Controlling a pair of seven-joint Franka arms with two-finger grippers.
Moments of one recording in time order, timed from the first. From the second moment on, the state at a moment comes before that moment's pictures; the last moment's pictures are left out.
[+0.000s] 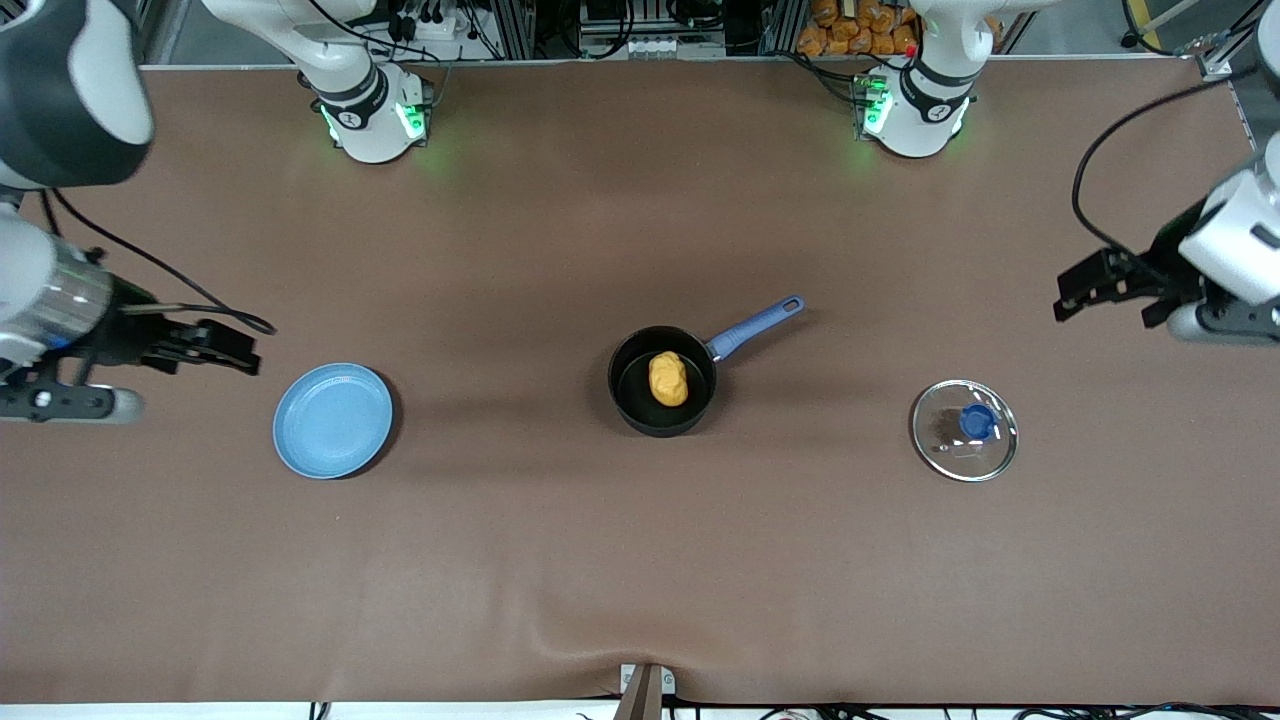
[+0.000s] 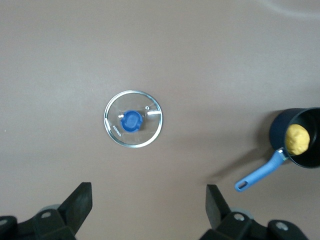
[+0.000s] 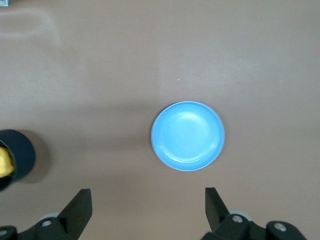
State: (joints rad) left arm 0.09 0.06 -0.19 -1.53 -0.04 1.64 -0.05; right arm 0.02 0.29 0.04 -1.29 0.05 1.56 0.06
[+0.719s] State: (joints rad) left arm 0.01 -0.04 -0.12 -1.57 -0.04 1.48 -0.08; right arm -0.06 0.20 0.05 -1.29 0.01 1.44 -0.08
